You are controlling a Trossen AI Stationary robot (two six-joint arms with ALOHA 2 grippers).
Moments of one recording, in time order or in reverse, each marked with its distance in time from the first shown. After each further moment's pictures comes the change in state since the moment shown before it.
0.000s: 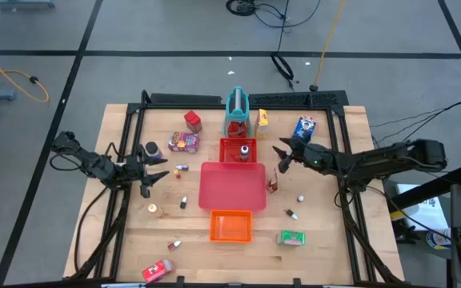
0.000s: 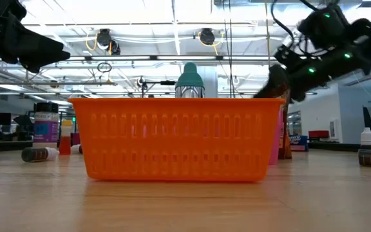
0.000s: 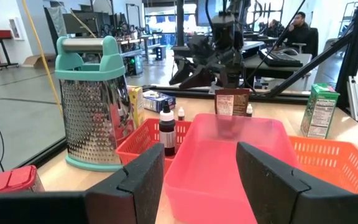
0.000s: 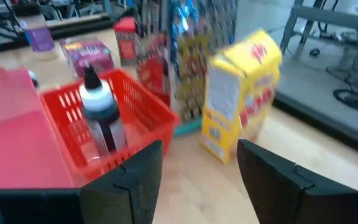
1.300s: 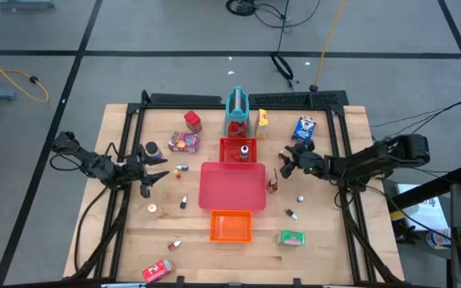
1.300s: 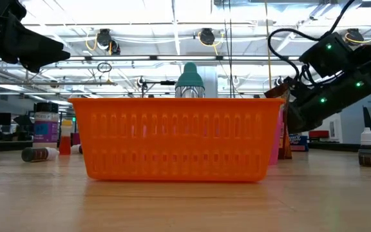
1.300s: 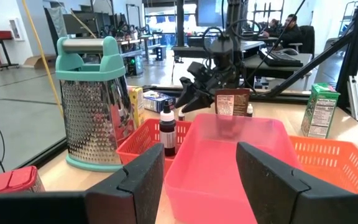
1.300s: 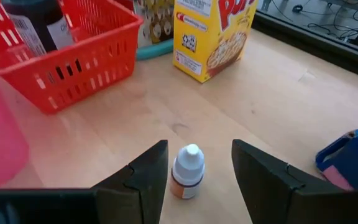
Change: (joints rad) left arm 0.000 0.000 0.000 0.001 -0.001 0.003; right arm 0.004 0.253 -0.102 0.149 0.053 0.105
